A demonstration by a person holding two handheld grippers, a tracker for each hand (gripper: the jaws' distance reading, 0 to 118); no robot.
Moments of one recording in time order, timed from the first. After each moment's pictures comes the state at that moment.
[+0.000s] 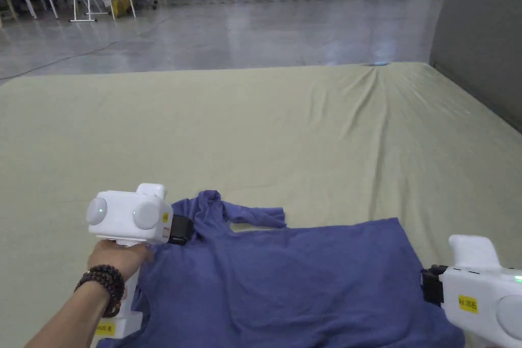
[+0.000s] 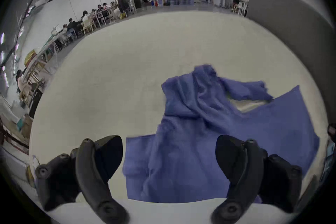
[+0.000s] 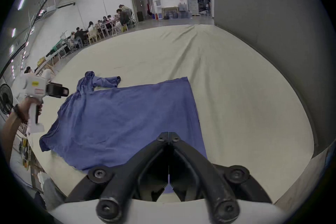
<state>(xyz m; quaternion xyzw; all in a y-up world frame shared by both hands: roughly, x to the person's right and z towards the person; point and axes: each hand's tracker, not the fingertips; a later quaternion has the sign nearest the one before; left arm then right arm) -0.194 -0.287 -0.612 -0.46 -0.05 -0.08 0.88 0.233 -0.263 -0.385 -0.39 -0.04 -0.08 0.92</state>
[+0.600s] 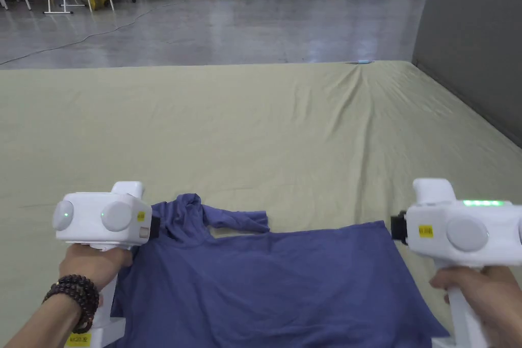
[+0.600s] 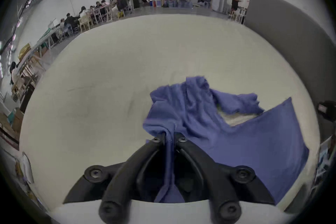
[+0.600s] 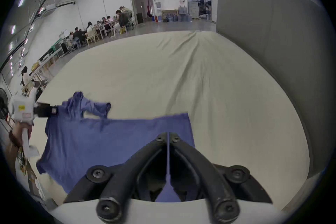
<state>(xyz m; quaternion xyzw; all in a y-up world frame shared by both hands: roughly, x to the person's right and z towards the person) -0.198 -0.259 -0.606 -0.43 -0.08 -0.02 0.90 0.250 -0.233 -0.492 -0.38 -0.05 -0.06 0.92</state>
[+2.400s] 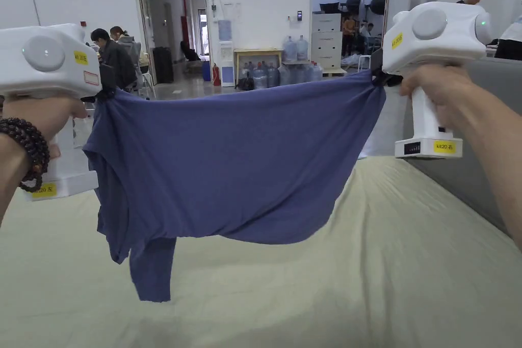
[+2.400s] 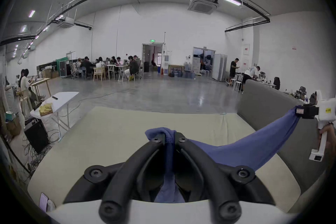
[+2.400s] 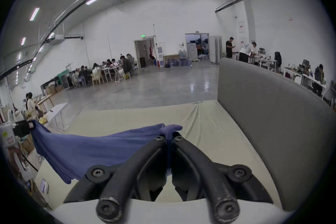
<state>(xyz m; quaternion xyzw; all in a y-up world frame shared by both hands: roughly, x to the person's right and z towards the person) -0.213 0.093 -0.661 -0.15 -0.06 0.03 0.99 0.283 0.107 -0.639 -0.19 -0.05 -0.08 0.98</state>
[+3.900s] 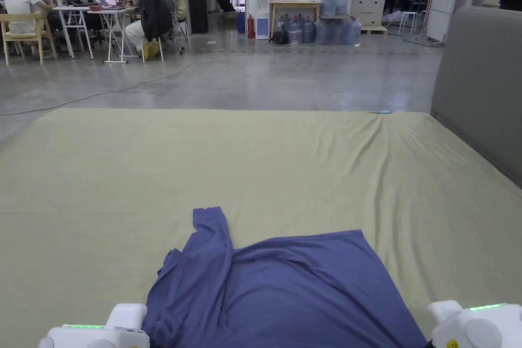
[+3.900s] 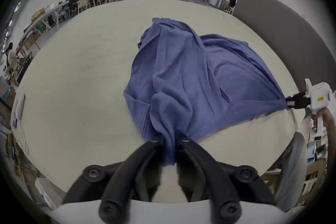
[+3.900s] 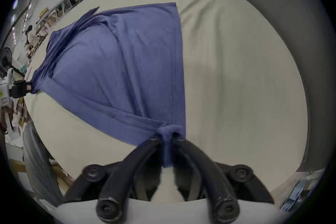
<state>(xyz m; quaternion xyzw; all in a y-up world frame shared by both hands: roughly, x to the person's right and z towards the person) -0.275 -0.308 -0.390 -0.48 -0.10 0.02 0.87 0.262 -0.320 -0.358 -0.56 0.02 0.02 0.83</state>
